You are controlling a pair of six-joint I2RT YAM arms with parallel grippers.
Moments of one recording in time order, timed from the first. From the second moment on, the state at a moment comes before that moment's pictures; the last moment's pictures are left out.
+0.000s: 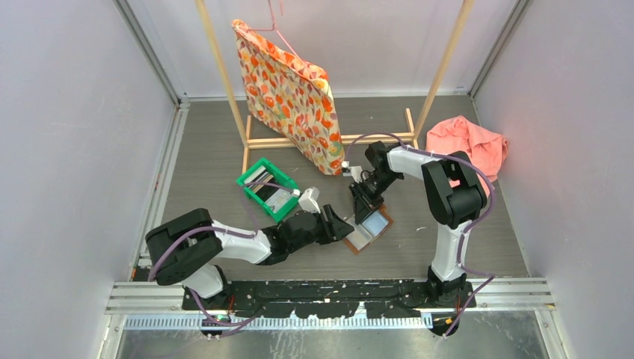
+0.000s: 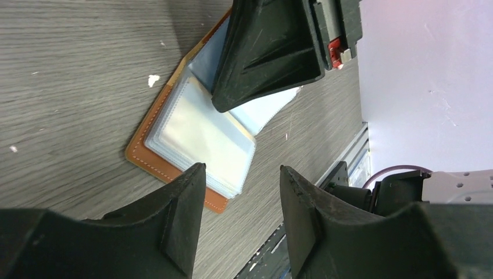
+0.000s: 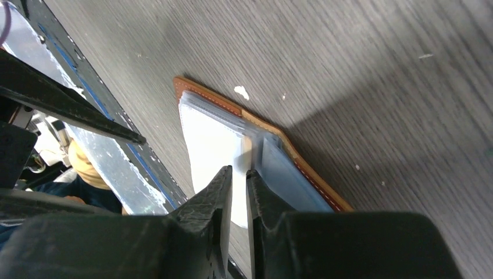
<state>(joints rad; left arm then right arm) -1.10 1.54 0.48 0.68 -0.17 -1.10 0.38 1.95 1.21 -0.91 -0.71 -0.33</state>
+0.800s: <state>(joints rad) -1.09 1.55 0.45 0.67 -0.17 -1.16 0.56 1.48 0.88 -0.77 -0.62 -0.96</state>
